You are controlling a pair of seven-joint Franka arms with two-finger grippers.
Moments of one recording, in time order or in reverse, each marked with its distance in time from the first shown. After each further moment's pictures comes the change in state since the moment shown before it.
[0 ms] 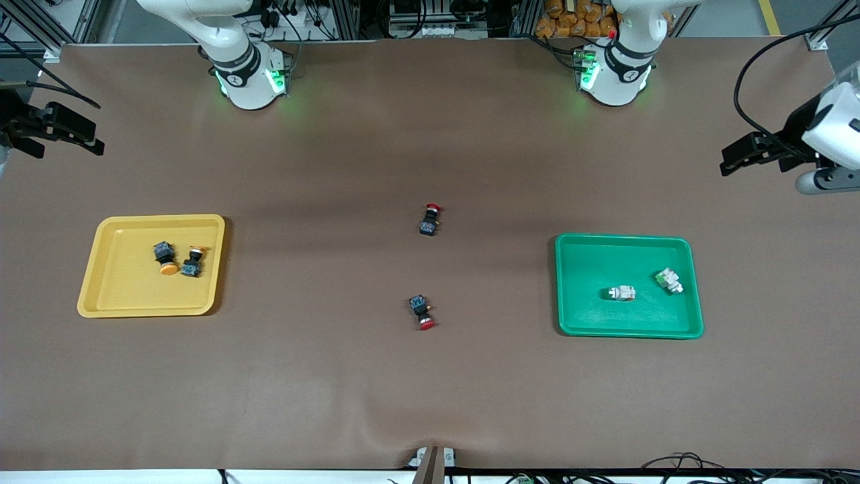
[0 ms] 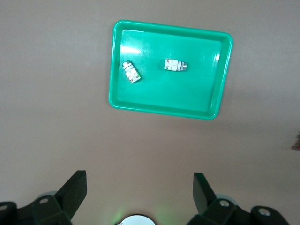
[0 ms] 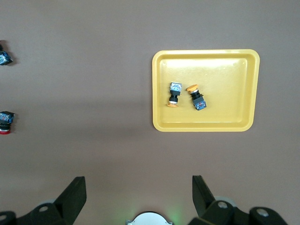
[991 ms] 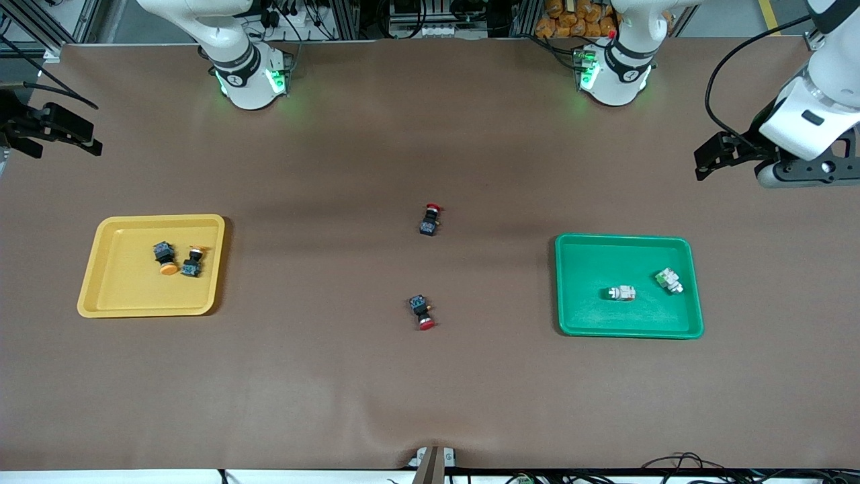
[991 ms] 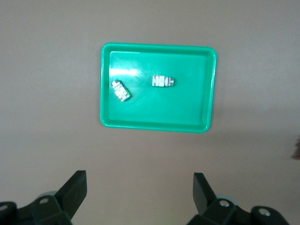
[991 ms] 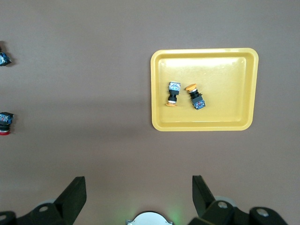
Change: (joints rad) left arm -0.006 -0.090 -0.055 -0.123 0.000 0.163 0.014; right arm -0.001 0.001 -0.008 -0.001 0.000 -0.001 0.000
